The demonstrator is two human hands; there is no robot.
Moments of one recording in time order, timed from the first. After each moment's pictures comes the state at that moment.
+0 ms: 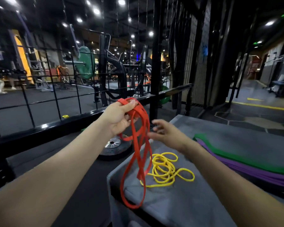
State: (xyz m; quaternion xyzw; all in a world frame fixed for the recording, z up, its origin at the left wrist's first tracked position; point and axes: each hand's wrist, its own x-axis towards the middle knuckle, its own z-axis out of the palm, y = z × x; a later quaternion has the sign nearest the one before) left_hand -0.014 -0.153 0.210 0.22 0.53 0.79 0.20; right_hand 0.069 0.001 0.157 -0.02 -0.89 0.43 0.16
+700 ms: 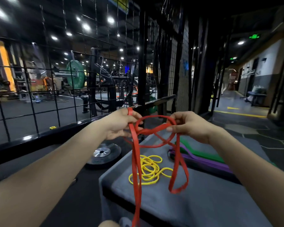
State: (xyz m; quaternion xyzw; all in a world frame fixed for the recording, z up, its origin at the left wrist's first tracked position) left_hand 0.067 -0.166 0.238 0.33 0.70 0.59 0.21; right_hand 0.195 0.023 0.232 0.00 -0.84 0.51 0.16
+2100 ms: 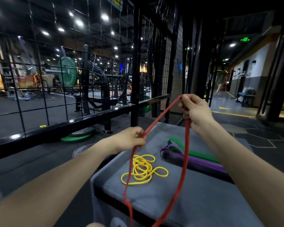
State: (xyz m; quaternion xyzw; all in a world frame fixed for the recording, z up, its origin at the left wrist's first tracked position) left_hand 0.060 -0.131 0.182 0.48 0.75 0.43 0.16; right_hand 0.187 0.040 0.249 -0.08 -0.64 0.63 0.44
